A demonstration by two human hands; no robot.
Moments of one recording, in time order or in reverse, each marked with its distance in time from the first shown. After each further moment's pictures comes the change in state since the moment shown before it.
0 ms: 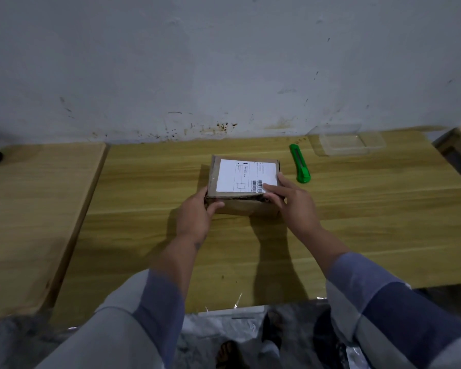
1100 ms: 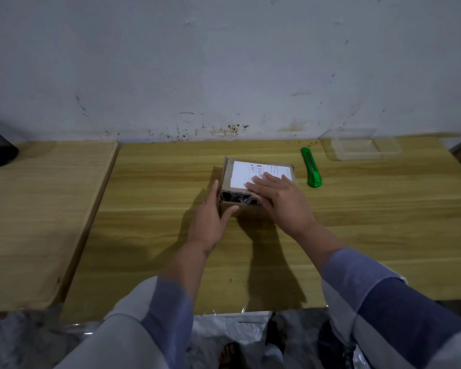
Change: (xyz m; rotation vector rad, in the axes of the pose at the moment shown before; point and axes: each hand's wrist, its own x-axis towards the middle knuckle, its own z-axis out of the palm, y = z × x) left_hand -0.012 0.007 0.000 0.000 -0.026 -0.001; right_hand 0.017 -0.031 0.015 -0.217 -0.060 -0.372
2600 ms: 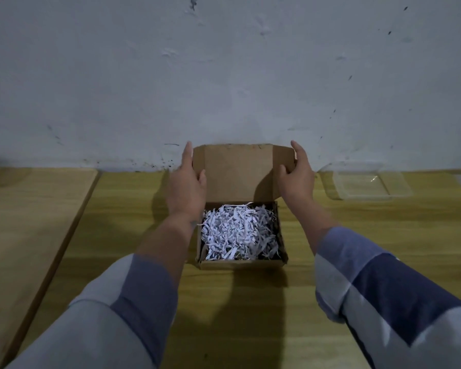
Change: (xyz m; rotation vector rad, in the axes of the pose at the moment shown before) left_hand 0.137 0.066 -0.027 0.133 0.364 -0.041; right_hand 0.133 0.072 -0.028 0.537 0.307 0.667
